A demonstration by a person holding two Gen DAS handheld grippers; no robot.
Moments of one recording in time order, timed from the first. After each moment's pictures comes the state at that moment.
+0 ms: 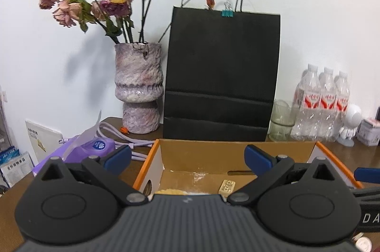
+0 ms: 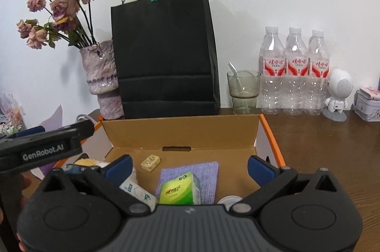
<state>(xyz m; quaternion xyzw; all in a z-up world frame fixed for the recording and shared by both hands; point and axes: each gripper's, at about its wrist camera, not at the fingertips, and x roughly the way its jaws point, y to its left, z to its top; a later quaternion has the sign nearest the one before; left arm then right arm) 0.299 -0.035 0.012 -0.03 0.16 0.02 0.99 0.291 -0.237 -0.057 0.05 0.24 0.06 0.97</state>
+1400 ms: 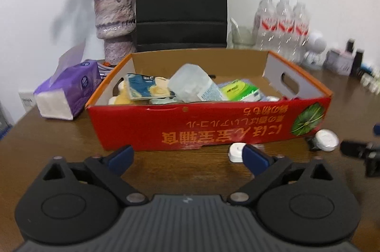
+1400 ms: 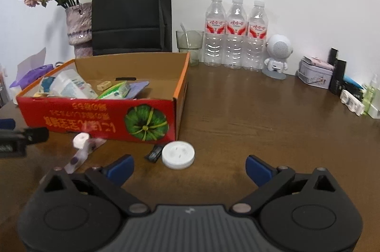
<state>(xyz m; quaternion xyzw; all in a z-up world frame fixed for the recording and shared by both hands) 0.198 -0.095 -0.052 0.04 0.29 -0.01 0.96 0.169 -0.327 -0.104 -0.01 0.31 0.01 0.95</state>
